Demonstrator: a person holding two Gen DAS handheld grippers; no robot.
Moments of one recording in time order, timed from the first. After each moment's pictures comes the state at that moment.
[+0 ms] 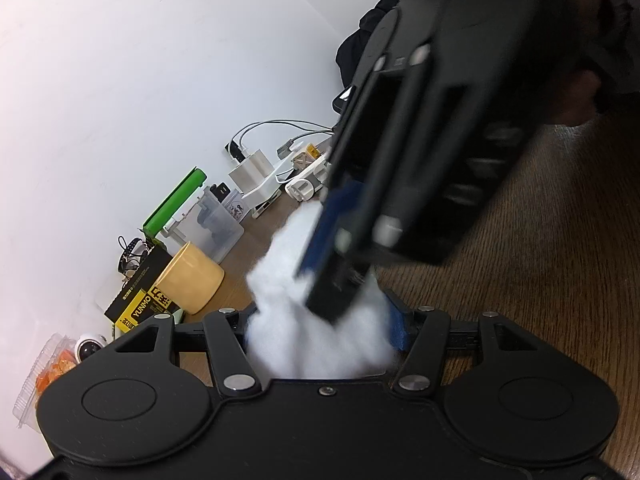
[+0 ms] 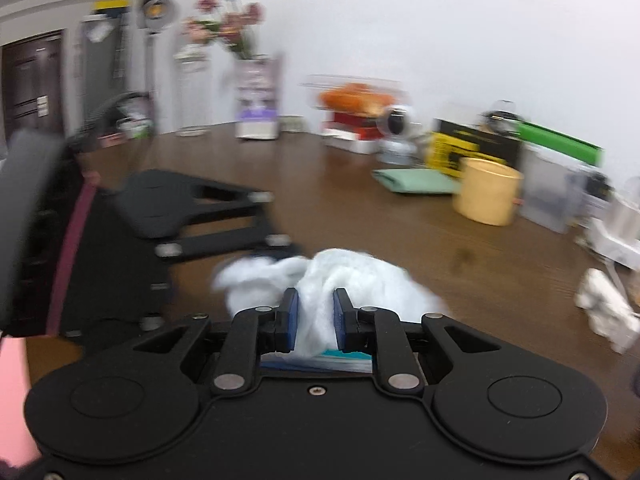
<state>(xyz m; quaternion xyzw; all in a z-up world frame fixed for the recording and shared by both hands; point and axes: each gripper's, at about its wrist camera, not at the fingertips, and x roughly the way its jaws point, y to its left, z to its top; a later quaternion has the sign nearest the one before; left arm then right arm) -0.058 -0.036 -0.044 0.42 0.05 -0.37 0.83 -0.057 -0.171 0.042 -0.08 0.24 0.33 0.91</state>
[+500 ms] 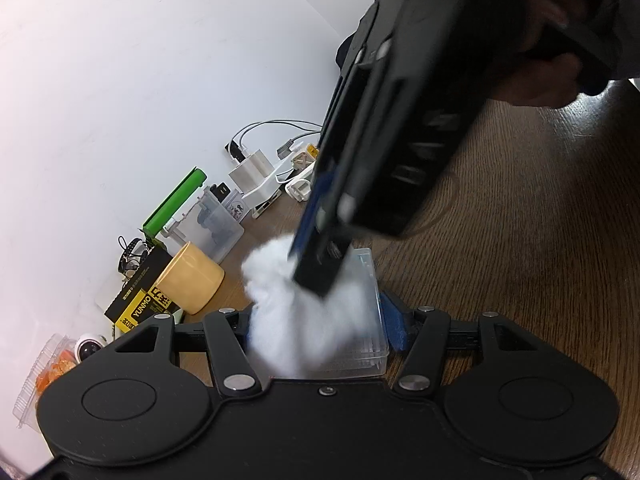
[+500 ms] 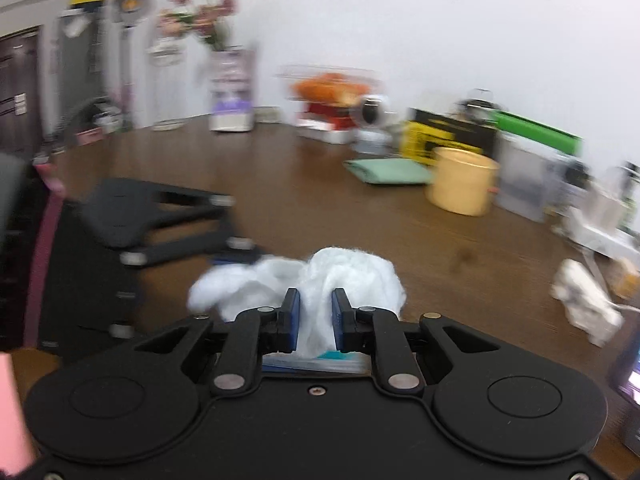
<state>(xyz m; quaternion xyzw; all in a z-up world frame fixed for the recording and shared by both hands) -0.058 -0.036 -0.043 0.42 0.04 -0.37 0.83 -0.049 -0.170 0.050 -0.09 0.26 0.30 0.92</state>
